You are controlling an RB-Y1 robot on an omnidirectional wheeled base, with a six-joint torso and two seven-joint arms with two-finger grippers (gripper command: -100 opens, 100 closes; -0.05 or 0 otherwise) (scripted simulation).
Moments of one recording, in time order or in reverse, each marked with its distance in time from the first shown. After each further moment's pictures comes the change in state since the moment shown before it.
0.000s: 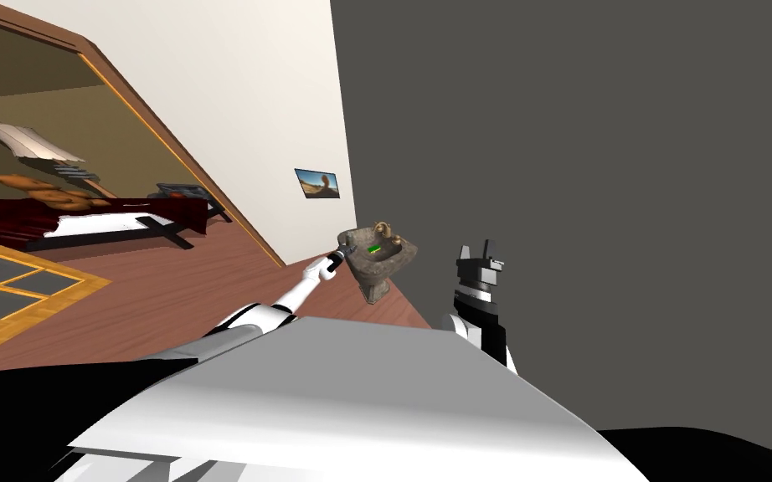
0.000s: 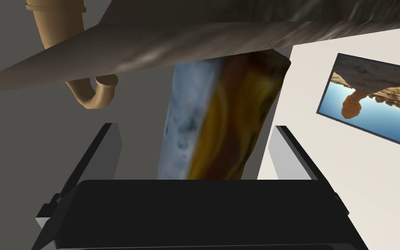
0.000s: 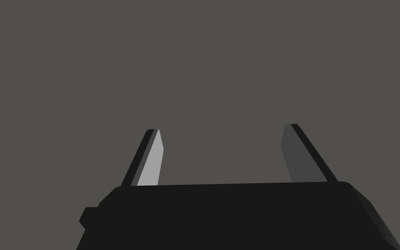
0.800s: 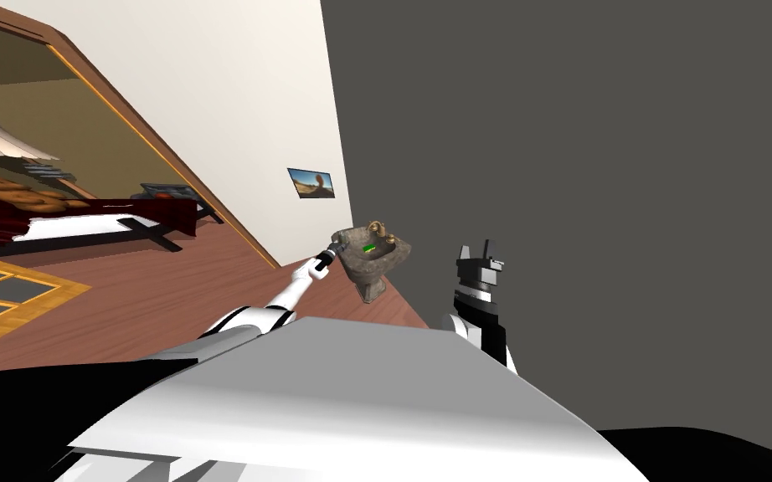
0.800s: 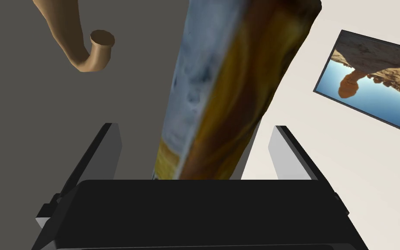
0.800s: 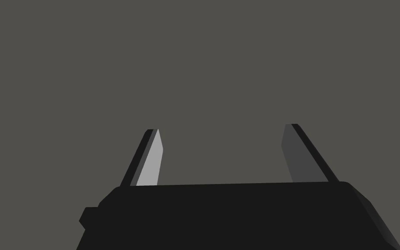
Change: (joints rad) left arm 0.004 0.007 0.177 0.084 0.183 -0.187 -0.200; right arm 0.000 0.000 0.000 0.000 0.000 0.000 0.000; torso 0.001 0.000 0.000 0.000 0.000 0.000
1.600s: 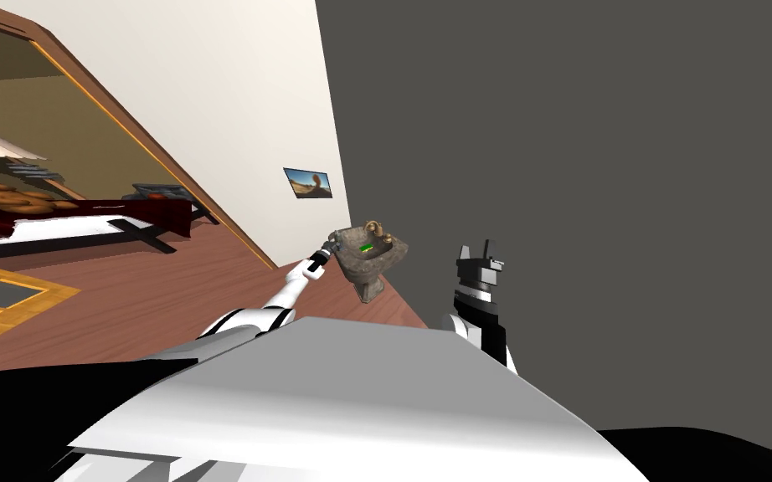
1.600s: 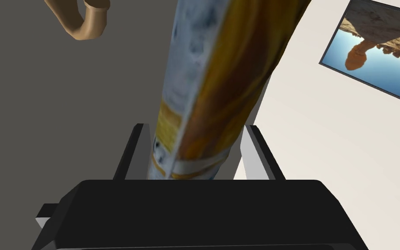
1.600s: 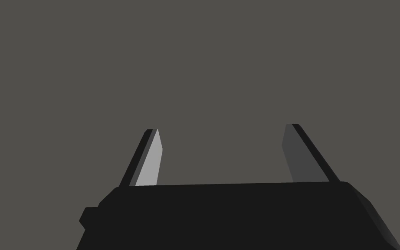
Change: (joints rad) left arm -0.001 -0.002 0.107 0.054 0.094 -0.136 -0.143; right arm 0.000 0.000 0.000 0.000 0.000 0.000 0.000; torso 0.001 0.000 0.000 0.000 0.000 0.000
